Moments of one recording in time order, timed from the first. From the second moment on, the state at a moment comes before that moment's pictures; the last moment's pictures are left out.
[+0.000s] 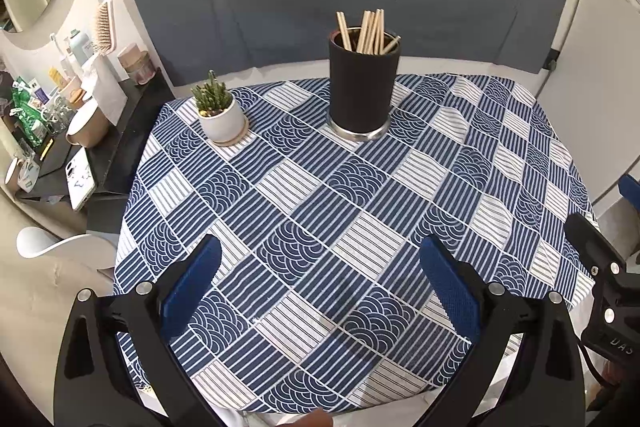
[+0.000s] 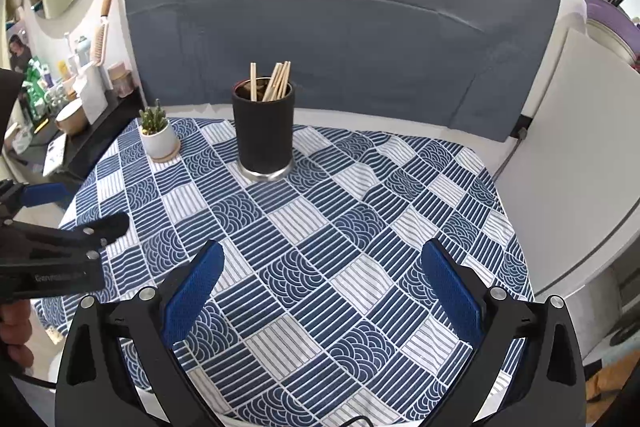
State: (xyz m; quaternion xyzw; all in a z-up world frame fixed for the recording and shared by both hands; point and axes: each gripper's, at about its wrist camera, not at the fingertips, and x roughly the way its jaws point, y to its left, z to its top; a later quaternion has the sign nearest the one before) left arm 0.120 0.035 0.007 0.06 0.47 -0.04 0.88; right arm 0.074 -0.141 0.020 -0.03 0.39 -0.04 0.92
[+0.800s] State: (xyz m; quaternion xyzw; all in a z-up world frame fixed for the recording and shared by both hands) left arm 0.155 0.027 0.004 0.07 0.51 -0.05 0.86; right arm 0.108 -0.151 0.018 -0.01 0.42 -0.04 0.90
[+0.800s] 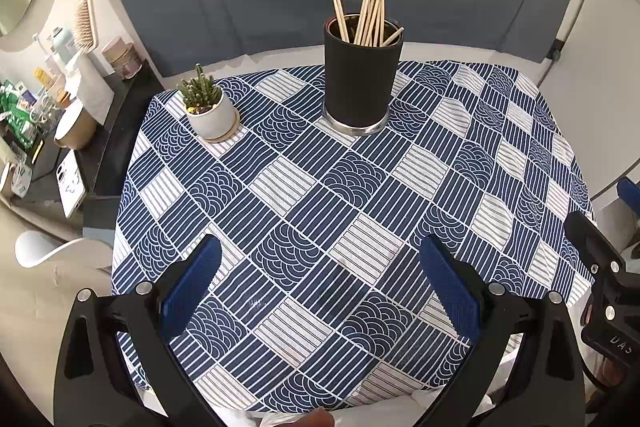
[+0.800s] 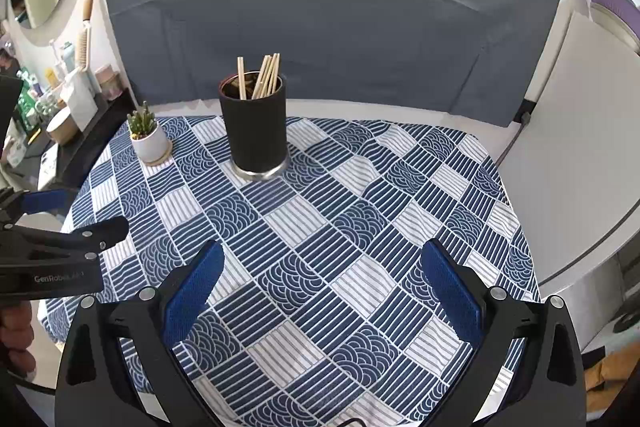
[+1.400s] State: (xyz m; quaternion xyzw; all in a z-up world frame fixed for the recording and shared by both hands) left arm 0.198 0.018 -0.029 0.09 0.55 -0.06 0.83; right arm 0.161 -0.159 -0.023 0.01 0.46 -0.06 0.88
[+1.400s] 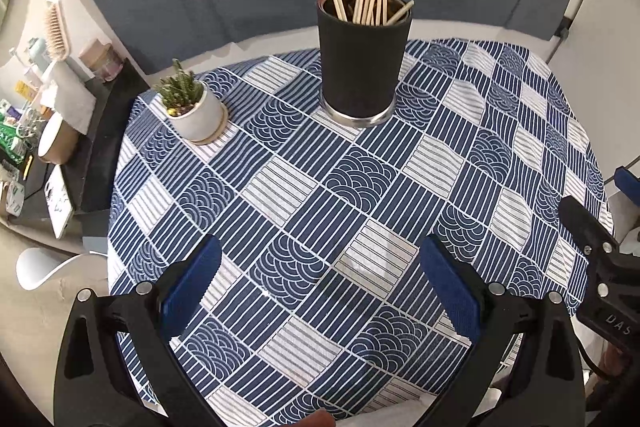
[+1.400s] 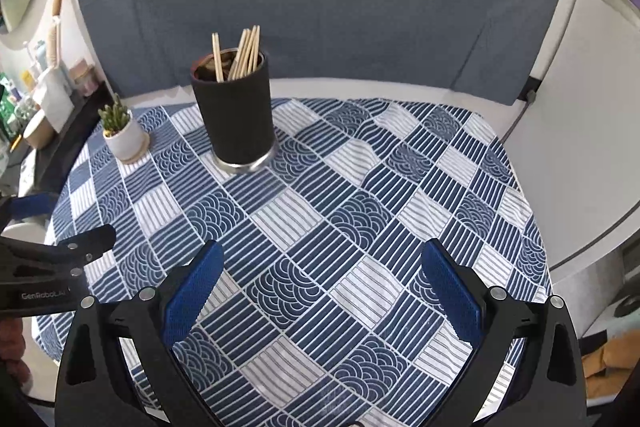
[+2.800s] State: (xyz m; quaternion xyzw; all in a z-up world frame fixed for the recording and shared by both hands) left arm 0.245 -0.051 -0.073 0.07 0.52 -0.10 0.85; right arm 0.168 -0.248 -0.051 0.07 0.38 -0.09 0.92
